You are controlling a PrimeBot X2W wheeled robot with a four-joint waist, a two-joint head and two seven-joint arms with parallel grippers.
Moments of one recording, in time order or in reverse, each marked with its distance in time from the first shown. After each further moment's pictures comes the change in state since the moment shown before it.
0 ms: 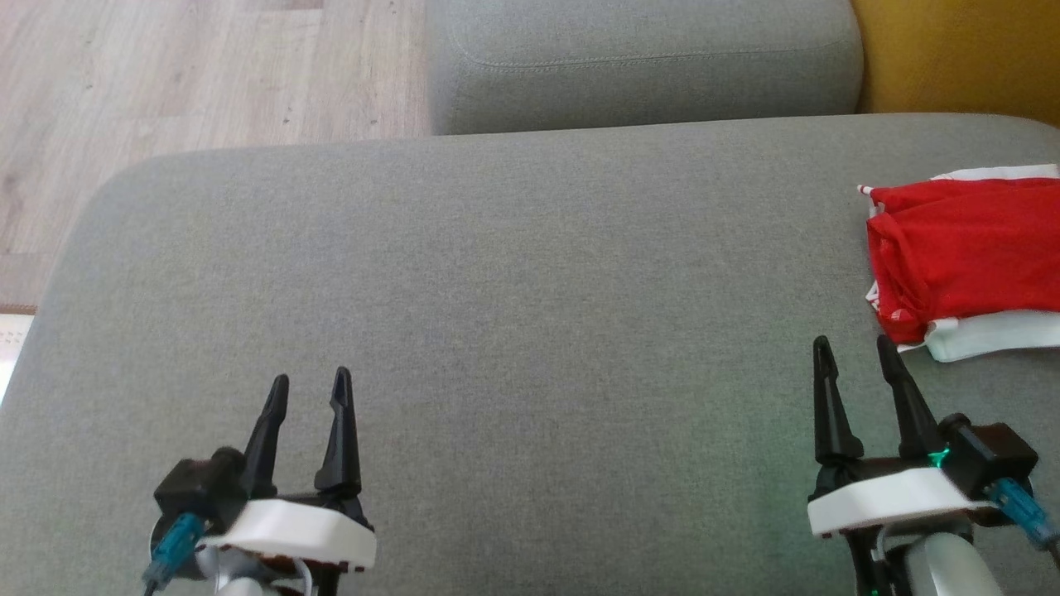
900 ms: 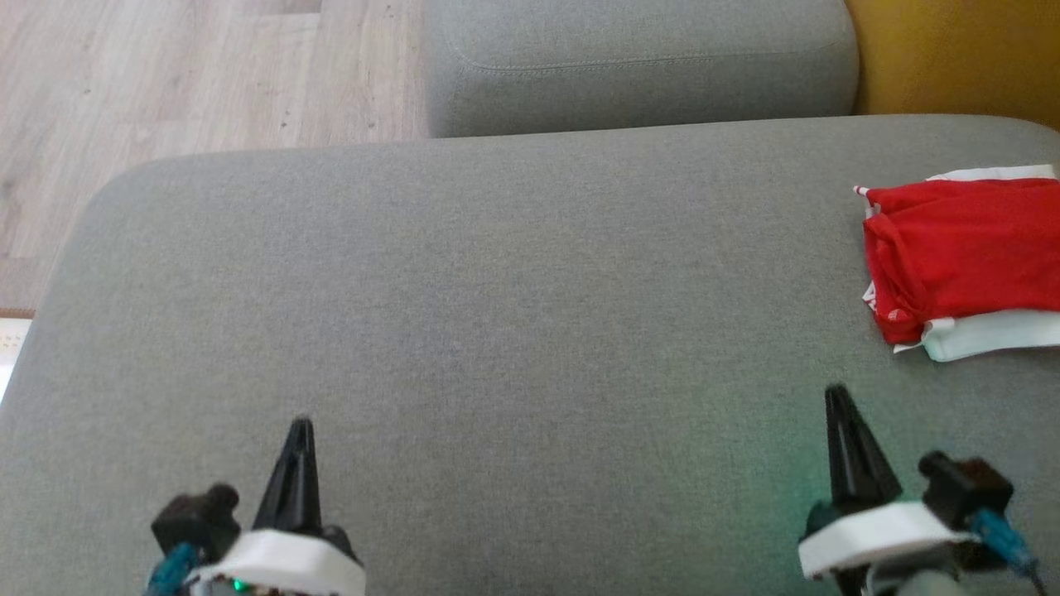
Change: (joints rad) left arm 0.035 -0.001 0.026 0.071 -0.026 0.000 0.002; right arm 0.033 0.002 0.019 0.077 0.027 0.000 0.002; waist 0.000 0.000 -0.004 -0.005
